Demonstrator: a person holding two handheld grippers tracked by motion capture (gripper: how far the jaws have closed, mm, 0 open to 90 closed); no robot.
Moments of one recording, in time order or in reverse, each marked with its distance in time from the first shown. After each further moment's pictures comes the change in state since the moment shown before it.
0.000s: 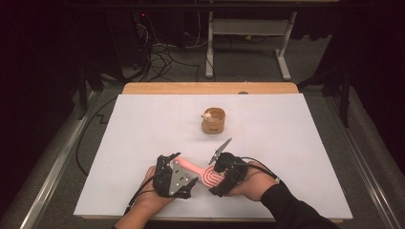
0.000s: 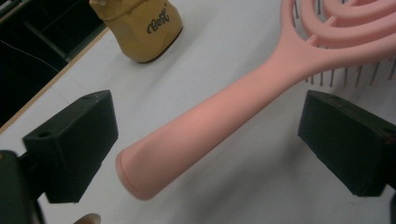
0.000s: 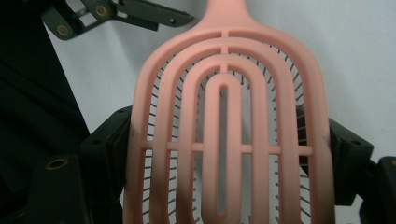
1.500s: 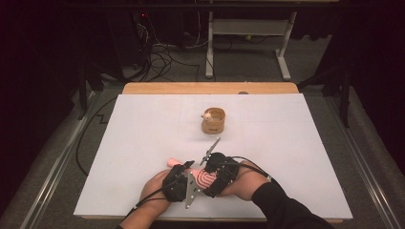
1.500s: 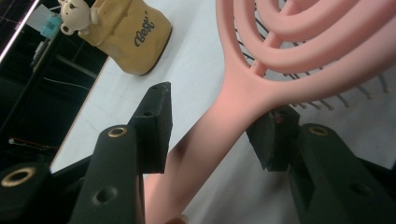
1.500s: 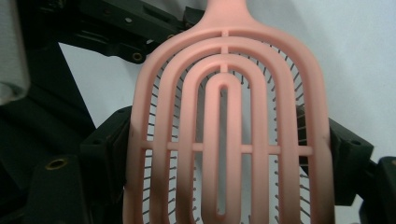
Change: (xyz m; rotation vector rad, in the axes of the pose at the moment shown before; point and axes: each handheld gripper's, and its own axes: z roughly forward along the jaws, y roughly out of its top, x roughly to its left) left arm -0.027 0.007 0.010 0.069 0.107 0.277; right arm 0.011 0.020 0.005 0.053 -0.002 -0.012
